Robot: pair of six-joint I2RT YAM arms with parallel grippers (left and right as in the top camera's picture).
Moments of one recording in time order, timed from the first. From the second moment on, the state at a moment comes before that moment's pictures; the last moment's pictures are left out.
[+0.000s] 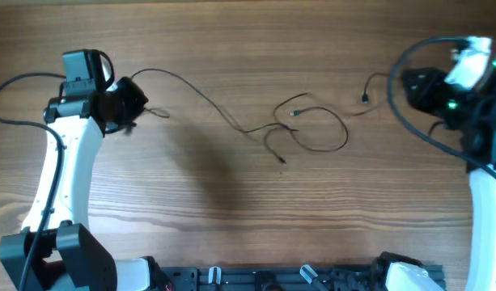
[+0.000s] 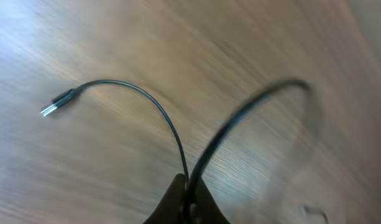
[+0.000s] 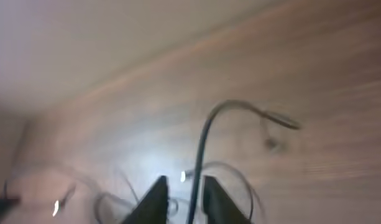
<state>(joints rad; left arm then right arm) 0.14 1.54 1.20 -0.71 0.24 -0.56 -0.24 1.23 1.25 -0.74 -0.49 0.24</state>
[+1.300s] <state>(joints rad) -0.55 1.86 1.20 -0.74 0.21 -1.92 -0.10 1.64 1.25 -0.90 -0.43 0.31</state>
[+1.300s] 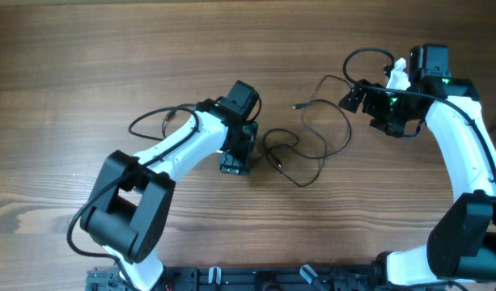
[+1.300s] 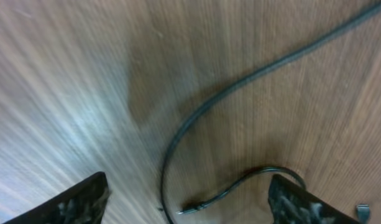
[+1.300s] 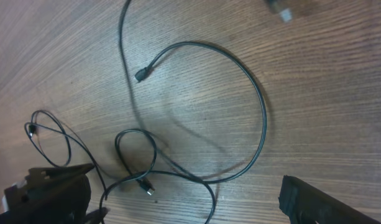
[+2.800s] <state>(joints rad) 0.04 1.71 1.20 -0.88 0.25 -1.26 -0.11 1.21 1.03 -0.69 -0.29 0.46</state>
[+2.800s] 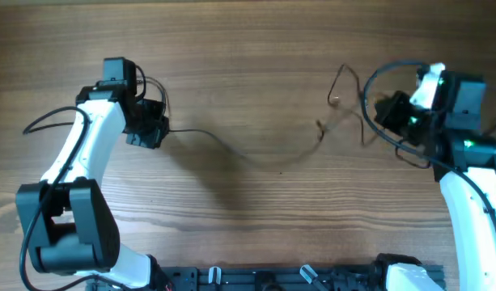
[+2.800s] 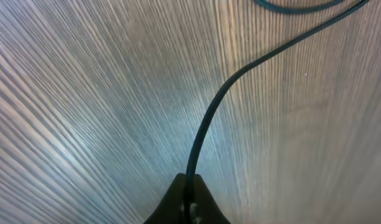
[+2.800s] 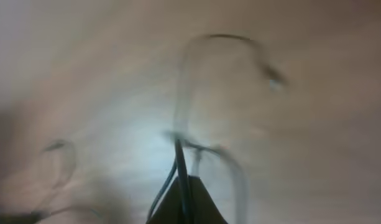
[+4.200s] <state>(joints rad) -0.13 1.71 1.19 -0.67 0.28 -0.43 -0.07 1.13 1.47 -0.54 -0.20 0.16</state>
